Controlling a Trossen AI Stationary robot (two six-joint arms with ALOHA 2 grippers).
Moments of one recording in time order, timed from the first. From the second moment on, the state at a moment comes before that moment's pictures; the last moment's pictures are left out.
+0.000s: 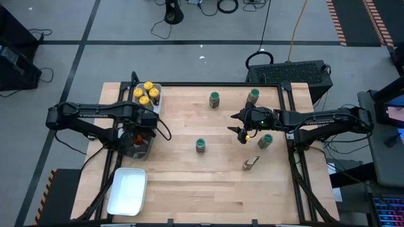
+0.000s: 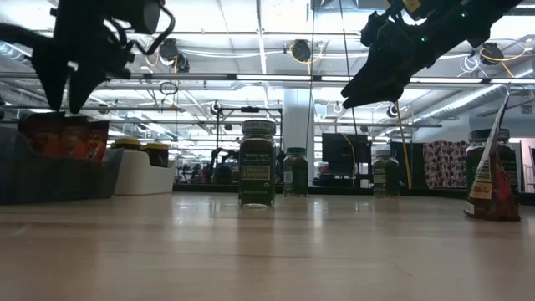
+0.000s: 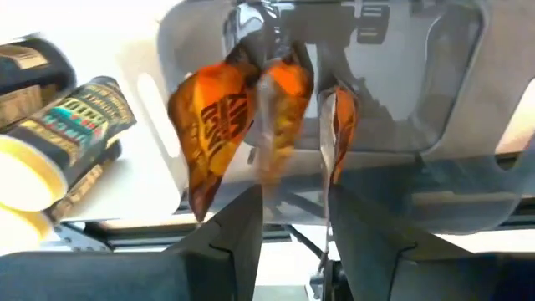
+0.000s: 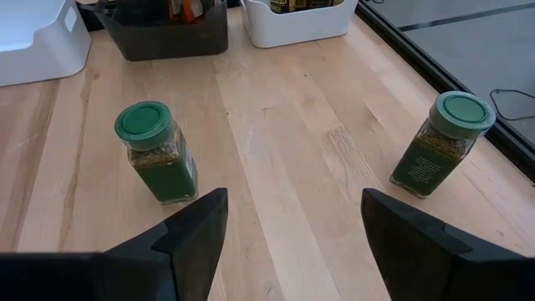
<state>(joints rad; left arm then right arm) 0.10 1.20 1.00 -1.55 -0.15 0.29 -0.10 1.10 0.64 -0.08 0.15 0.17</state>
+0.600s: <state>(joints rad) 0.10 1.19 1.19 -1.37 0.03 0.29 -0.10 1.10 0.64 -0.08 0.15 0.15</state>
